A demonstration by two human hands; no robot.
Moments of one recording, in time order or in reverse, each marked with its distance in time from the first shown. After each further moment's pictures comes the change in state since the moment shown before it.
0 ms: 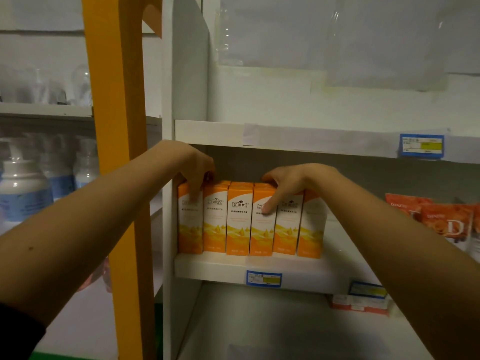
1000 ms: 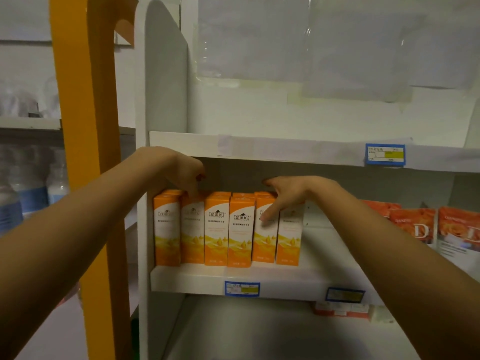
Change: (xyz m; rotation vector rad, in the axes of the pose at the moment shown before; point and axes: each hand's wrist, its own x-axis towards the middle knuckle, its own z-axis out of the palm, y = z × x) left_hand -0.023 0.035 -0.018 -0.129 0.102 -0.013; right_hand -0.015 0.041 0.001 0.048 0.068 0.023
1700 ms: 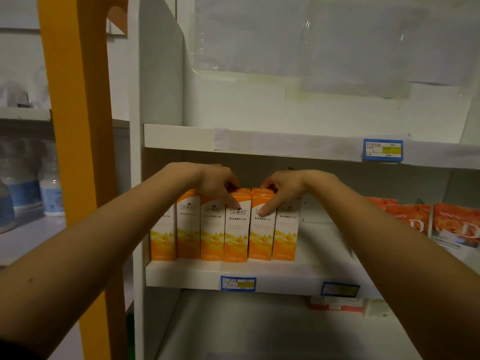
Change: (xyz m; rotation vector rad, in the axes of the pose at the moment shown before) left_hand 0.009 0.048 0.015 -0.122 0.033 0.248; right_hand 0.007 0.006 -0.003 -0.036 -0.053 -0.026
